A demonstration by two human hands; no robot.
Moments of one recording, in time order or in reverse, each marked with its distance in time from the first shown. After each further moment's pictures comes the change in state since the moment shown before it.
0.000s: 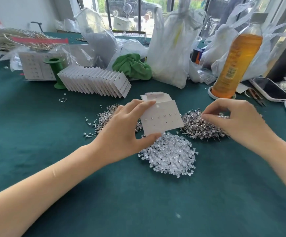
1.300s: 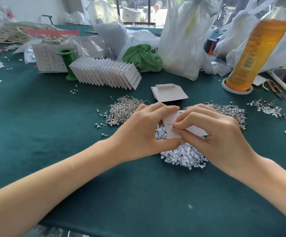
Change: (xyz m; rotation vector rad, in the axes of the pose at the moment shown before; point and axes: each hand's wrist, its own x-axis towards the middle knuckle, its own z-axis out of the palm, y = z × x) left_hand -0.007 0.022 0.002 -0.063 -0.093 0.066; right_hand -0.034 -0.051 0.055 0.110 0.077 -0.634
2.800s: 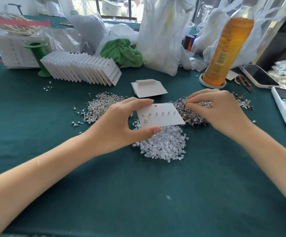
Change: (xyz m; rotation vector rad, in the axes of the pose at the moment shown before) left_hand 0.001 -0.012 -0.003 -0.128 -0.054 -0.138; right_hand -0.002 0.059 -0.044 -0.119 -0.080 0.616
